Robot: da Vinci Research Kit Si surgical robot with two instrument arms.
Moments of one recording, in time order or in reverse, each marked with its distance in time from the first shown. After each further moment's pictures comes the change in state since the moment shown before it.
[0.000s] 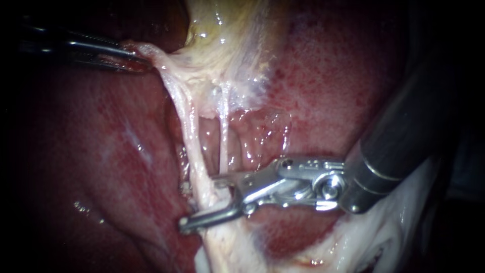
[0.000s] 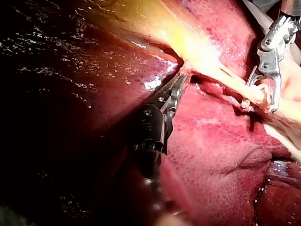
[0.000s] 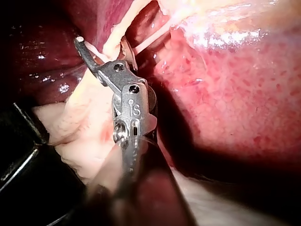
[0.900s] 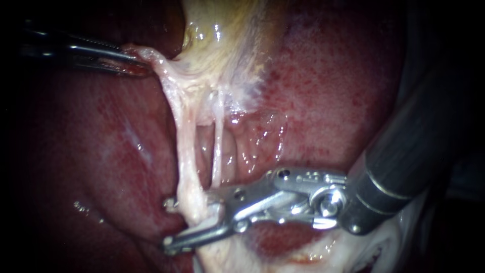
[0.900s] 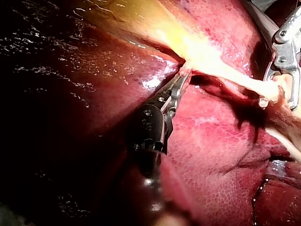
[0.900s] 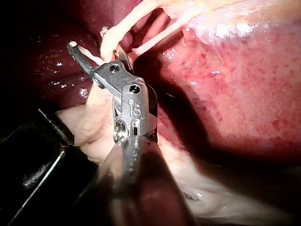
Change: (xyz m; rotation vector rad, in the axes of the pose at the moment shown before) right arm 0.004 -0.005 0.000 0.068 0.044 0.036; left arm 0.000 0.000 0.000 0.001 0.000 0.000
